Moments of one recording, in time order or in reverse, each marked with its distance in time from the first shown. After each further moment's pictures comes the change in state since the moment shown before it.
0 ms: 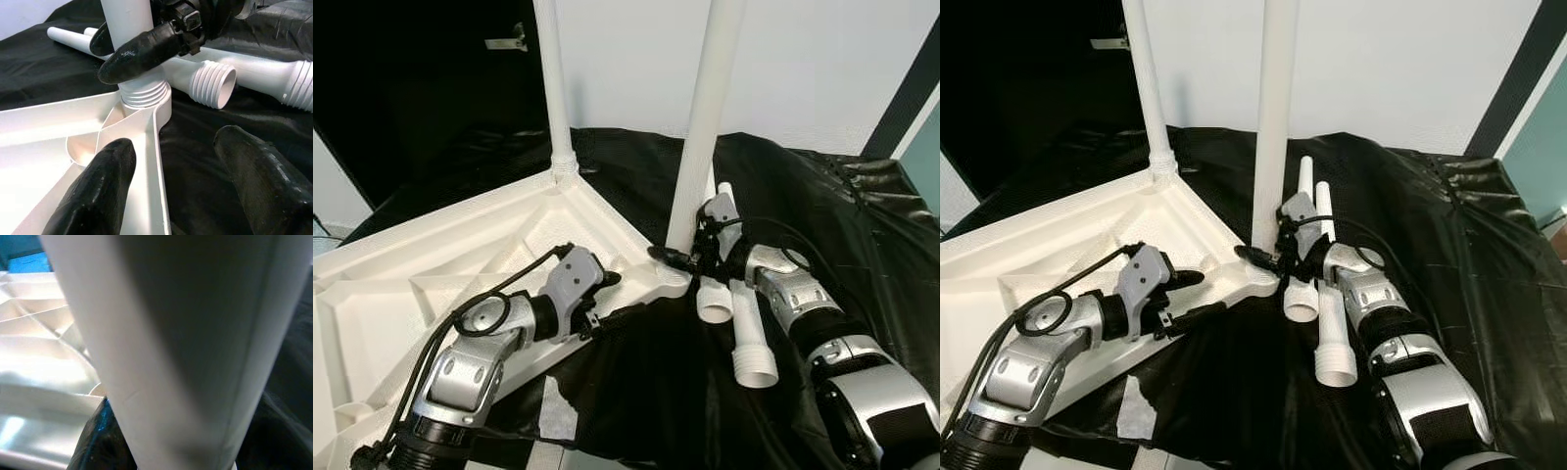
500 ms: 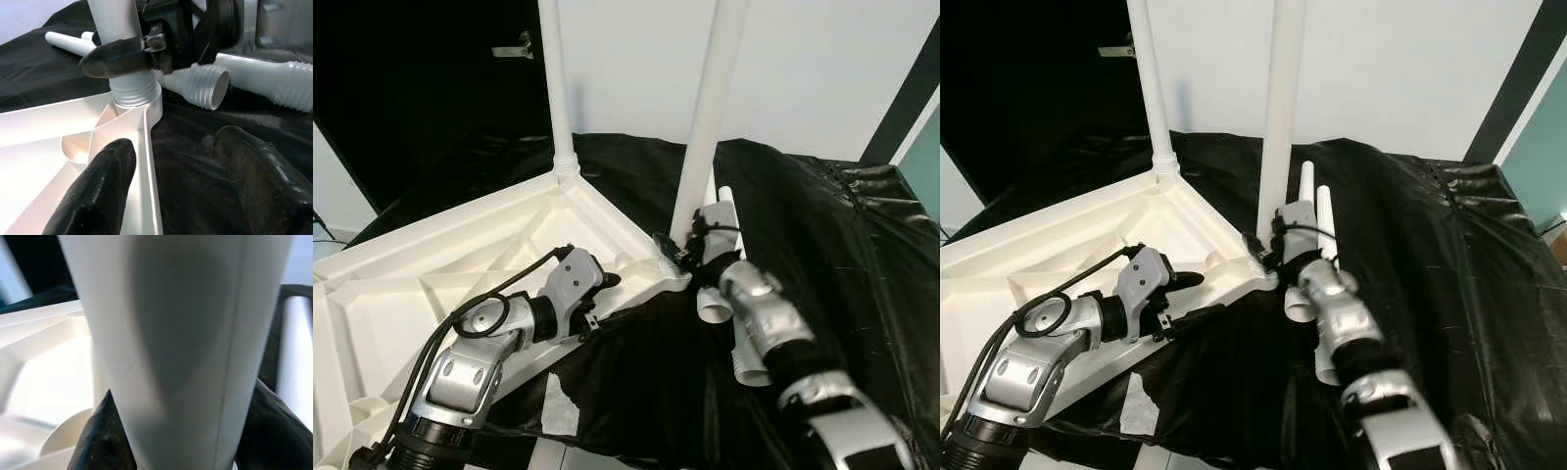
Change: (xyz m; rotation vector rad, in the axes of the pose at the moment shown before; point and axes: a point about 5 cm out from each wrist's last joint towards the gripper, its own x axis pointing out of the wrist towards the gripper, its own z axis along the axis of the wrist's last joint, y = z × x) left arm 0.000 0.000 -0.002 0.000 0.004 0.000; right arm 0.011 0.034 -0.004 0.123 -0.039 -0.549
